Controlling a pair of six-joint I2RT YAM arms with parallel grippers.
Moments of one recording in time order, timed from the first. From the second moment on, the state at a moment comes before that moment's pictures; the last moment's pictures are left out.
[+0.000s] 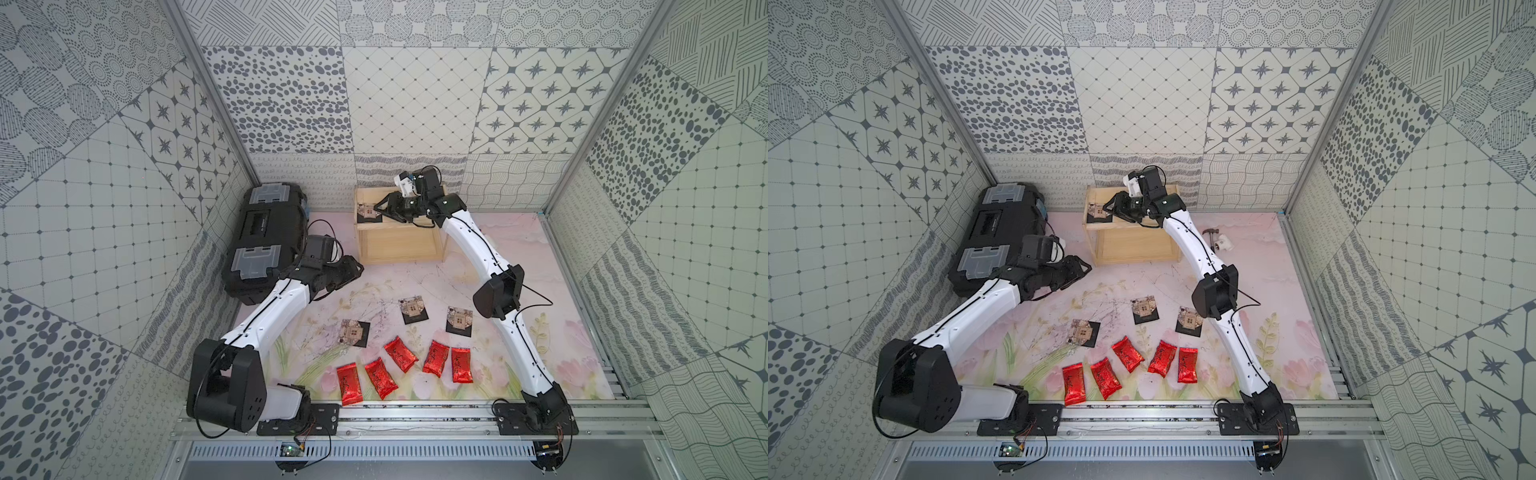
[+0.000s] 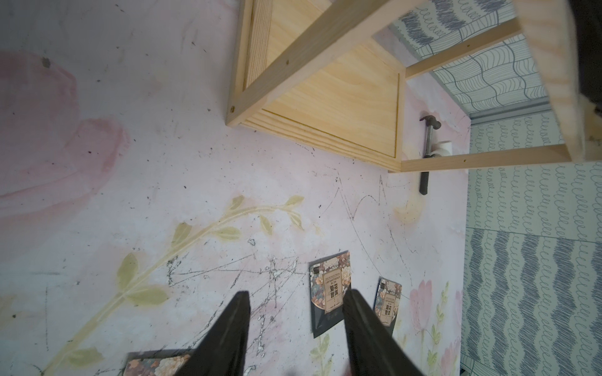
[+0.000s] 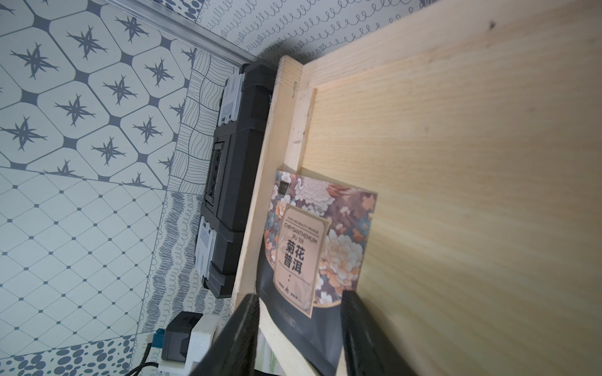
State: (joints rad) left arm -0.18 1.39 1.00 -0.43 0.30 -0.64; right arm 0.53 2.56 2.79 -0.77 -0.57 0.72
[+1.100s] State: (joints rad) left arm -0.53 1.76 1.07 -0.27 0.35 -0.69; right arm 0.52 1.62 0.93 -0.15 -0.63 0.44
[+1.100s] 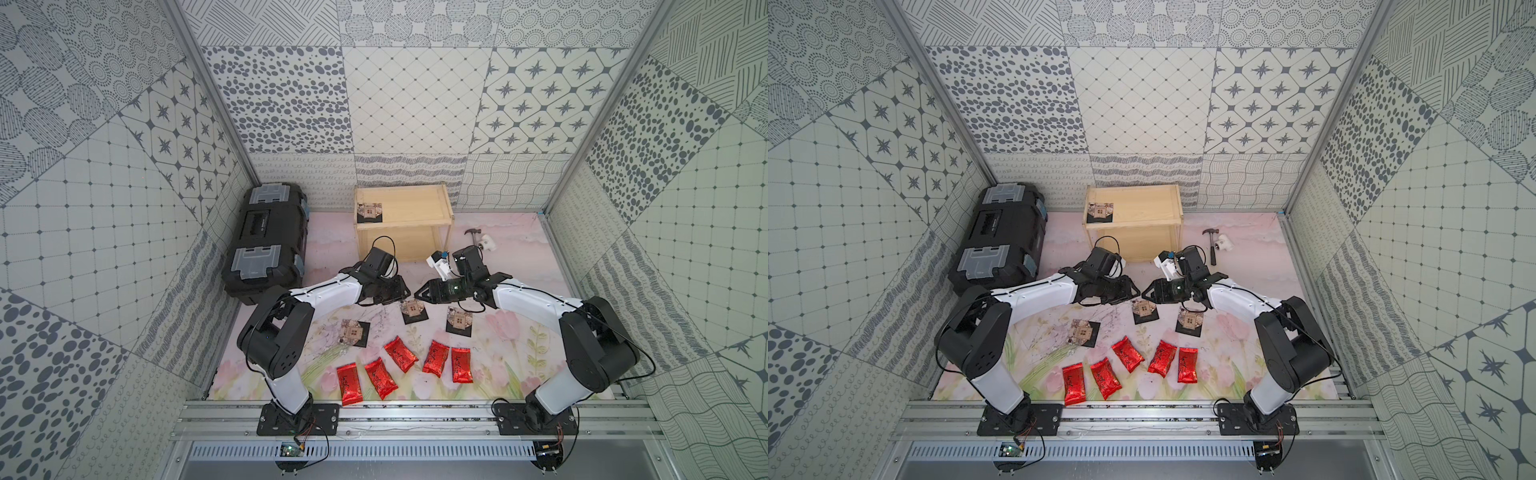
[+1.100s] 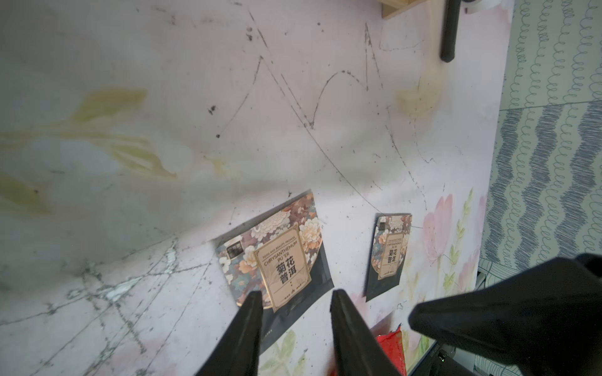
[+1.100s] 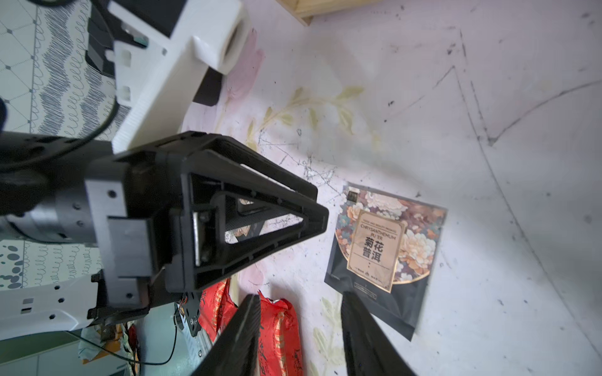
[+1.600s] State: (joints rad) left arm -0.54 1.84 1.02 -0.19 0.36 -0.71; right arm 0.45 1.74 0.84 -0.04 -0.66 0.49
